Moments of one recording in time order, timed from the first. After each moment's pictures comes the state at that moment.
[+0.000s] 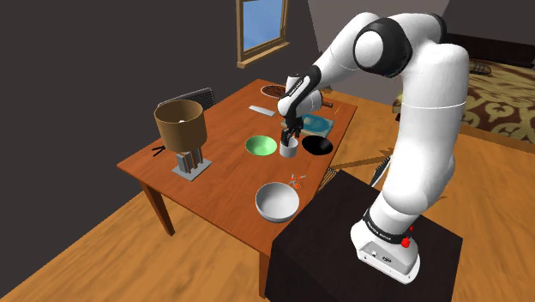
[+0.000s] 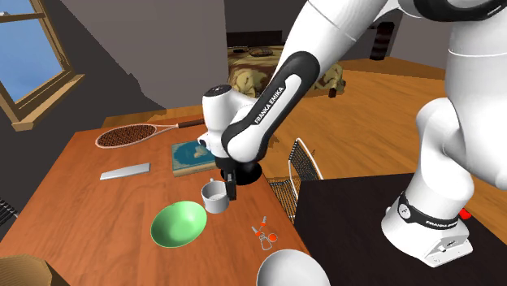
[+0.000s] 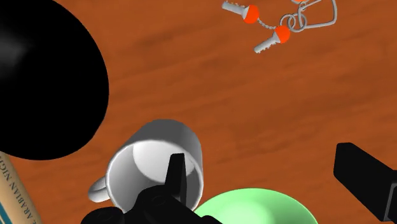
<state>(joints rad) -0.10 0.35 -0.22 -2.23 0.03 2.54 -0.37</state>
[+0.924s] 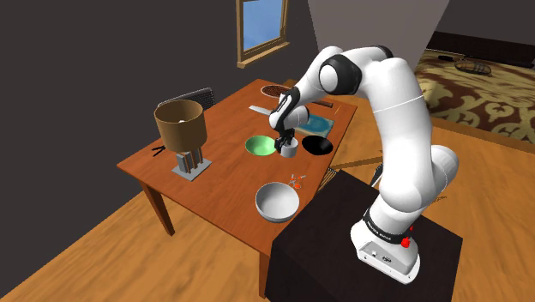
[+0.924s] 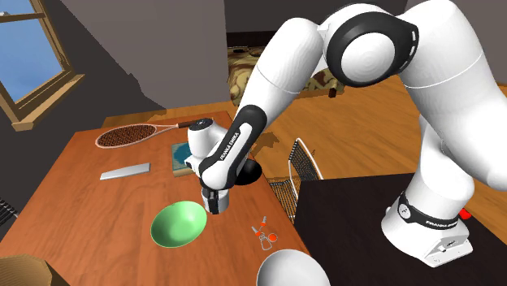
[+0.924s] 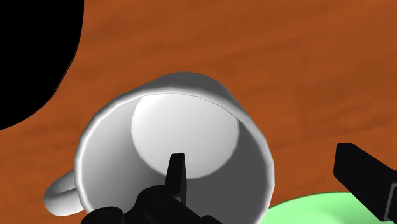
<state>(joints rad) -0.20 0.75 -0.16 -1.90 0.11 2.64 -0.46</state>
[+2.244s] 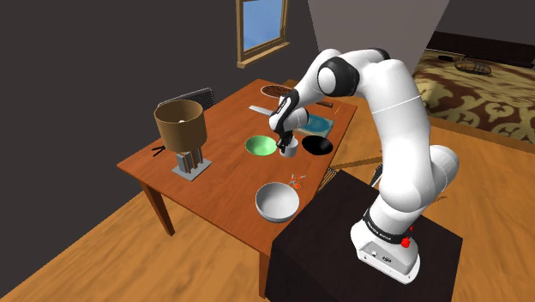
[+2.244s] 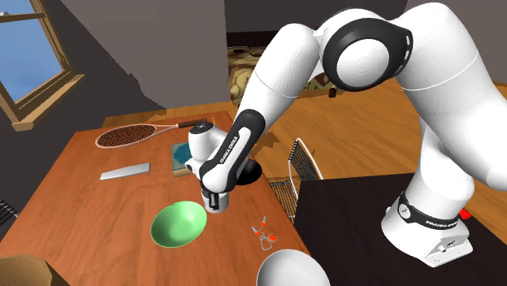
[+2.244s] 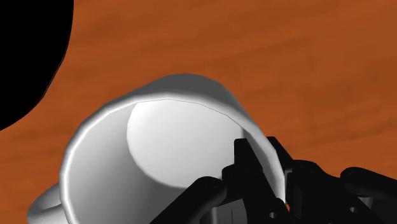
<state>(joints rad) -0.20 0.77 -0.15 -1.89 0.12 2.65 -0.46</state>
